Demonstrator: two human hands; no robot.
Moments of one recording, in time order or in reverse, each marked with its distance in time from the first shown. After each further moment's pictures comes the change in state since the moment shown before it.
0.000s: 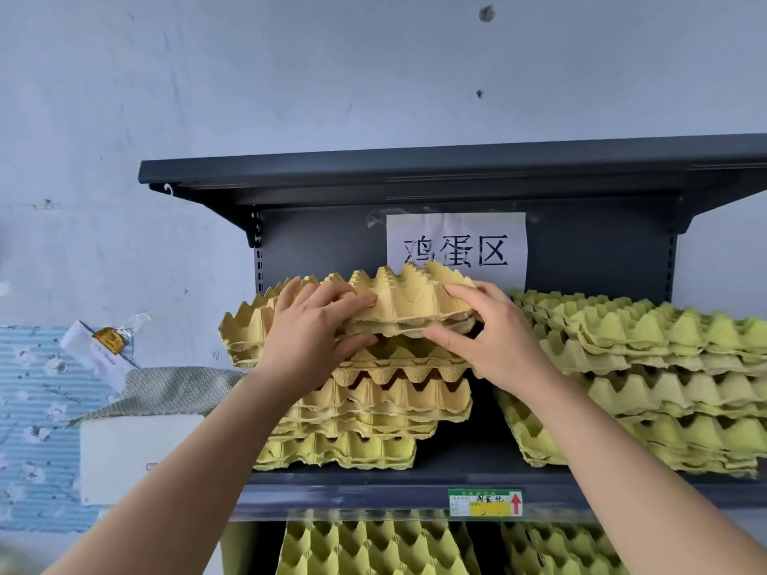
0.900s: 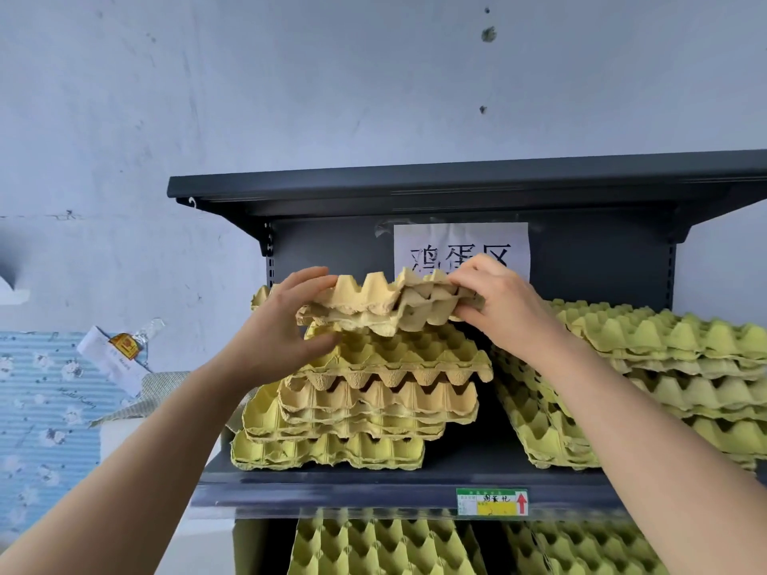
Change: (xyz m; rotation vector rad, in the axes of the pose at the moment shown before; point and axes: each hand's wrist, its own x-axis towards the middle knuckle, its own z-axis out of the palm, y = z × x) left_hand -0.011 -0.027 -0.049 -0.433 -0.103 -0.138; right_hand 0.030 -0.010 -0.023 -0.281 0.025 -0.348
